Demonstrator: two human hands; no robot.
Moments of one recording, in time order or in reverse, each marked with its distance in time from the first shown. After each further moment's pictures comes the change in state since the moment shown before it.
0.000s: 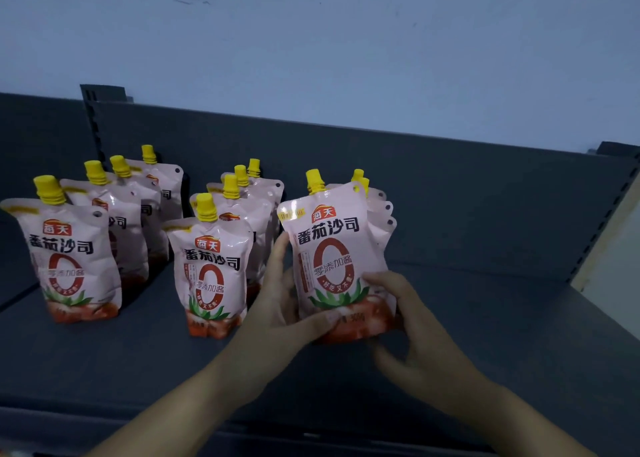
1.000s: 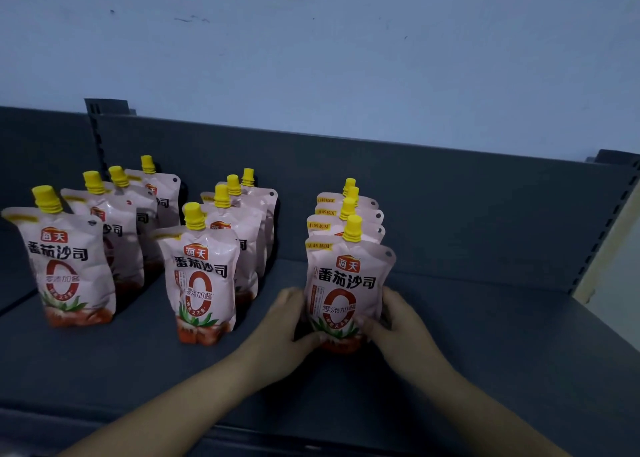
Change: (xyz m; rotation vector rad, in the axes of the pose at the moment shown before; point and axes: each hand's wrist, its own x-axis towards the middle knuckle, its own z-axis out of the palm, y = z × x) left_hand 0.029 -0.052 -0.013 0.834 -0.079 -0.118; right_hand 0.021 0.033 0.003 0.165 0.190 0.459
